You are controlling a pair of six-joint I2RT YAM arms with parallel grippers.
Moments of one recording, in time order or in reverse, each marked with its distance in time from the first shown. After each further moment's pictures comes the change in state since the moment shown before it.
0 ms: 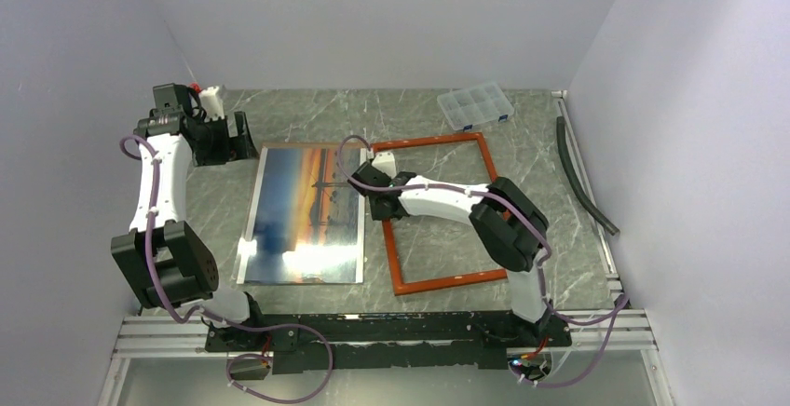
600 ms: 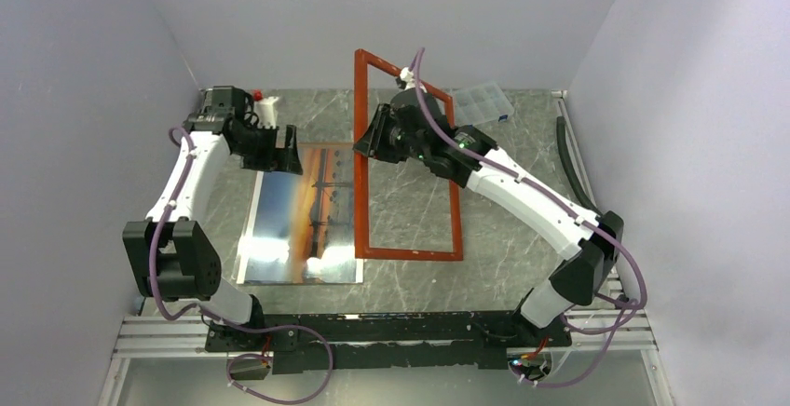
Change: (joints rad) left arm -0.233 0.022 -0.043 -0.032 0.048 0.030; right arm -0.061 -0.413 0.285 -0.107 -0.298 0.146
